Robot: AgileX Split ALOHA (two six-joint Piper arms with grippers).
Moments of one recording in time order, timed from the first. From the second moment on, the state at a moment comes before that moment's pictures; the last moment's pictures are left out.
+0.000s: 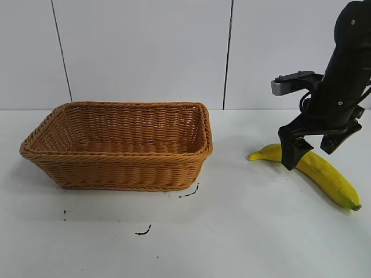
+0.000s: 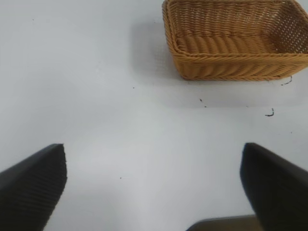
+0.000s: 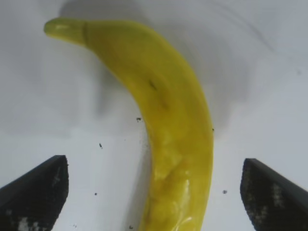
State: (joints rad) left arm -0.02 0.00 -0.49 -0.06 1.07 0.06; right arm 0.09 2.13 -1.35 -0.02 0.69 -0.27
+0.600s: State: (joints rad) left arm -0.02 0.00 -0.49 -0.06 1.07 0.06; right arm 0.09 2.13 -1.35 -0.03 0.67 -0.23
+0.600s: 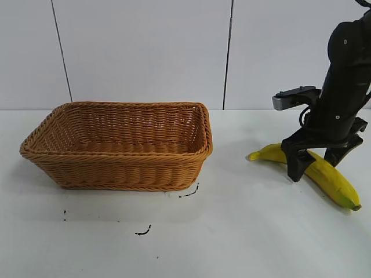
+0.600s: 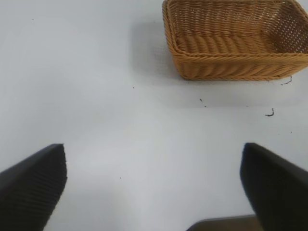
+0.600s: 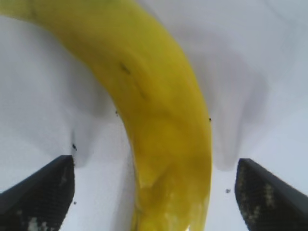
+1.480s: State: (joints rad) left arm -0.02 0.00 -0.49 -0.06 1.07 0.06; right arm 0.12 2.03 -1.87 0.04 1.04 -0.31
